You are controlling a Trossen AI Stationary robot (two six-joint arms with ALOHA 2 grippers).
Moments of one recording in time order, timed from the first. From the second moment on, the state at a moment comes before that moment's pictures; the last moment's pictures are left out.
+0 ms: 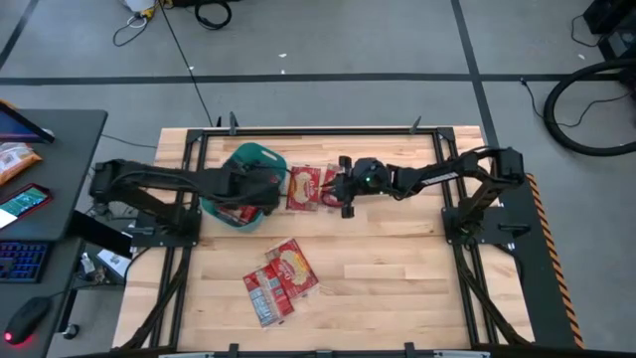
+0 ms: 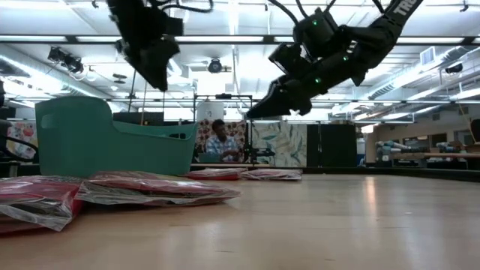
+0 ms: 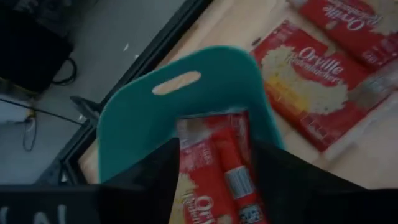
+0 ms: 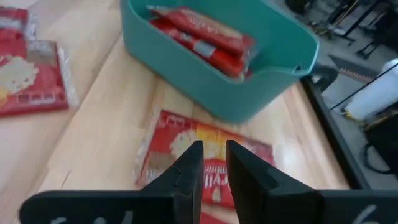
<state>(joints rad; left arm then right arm) -0.02 1.37 1.10 -0.99 -0.74 -0.58 -0.23 1.63 0.76 0.43 -0.06 -0.41</state>
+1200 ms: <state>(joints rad) -0.13 0.41 0.10 0.44 -0.47 0.18 -0.13 1.63 0.90 0.49 0.35 -0.10</state>
